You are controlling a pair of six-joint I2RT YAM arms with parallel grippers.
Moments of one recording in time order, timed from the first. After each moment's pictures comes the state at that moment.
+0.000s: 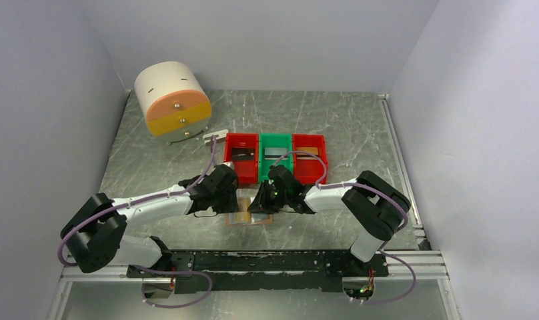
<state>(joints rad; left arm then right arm) -0.81 1.33 0.64 -0.34 -0.07 -0.83 0.86 1.67 0.64 0.26 -0.28 1.06</state>
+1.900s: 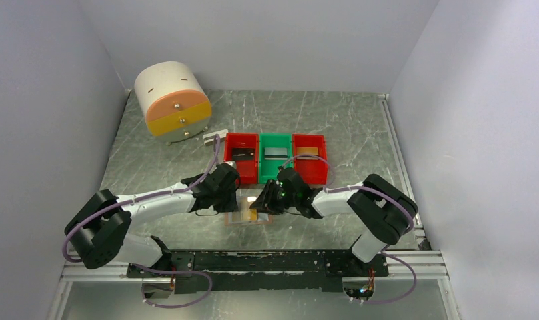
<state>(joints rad) -0.81 1.37 0.66 -0.34 -0.07 -0.80 0.82 1.62 0.54 0.36 -0.27 1.12</state>
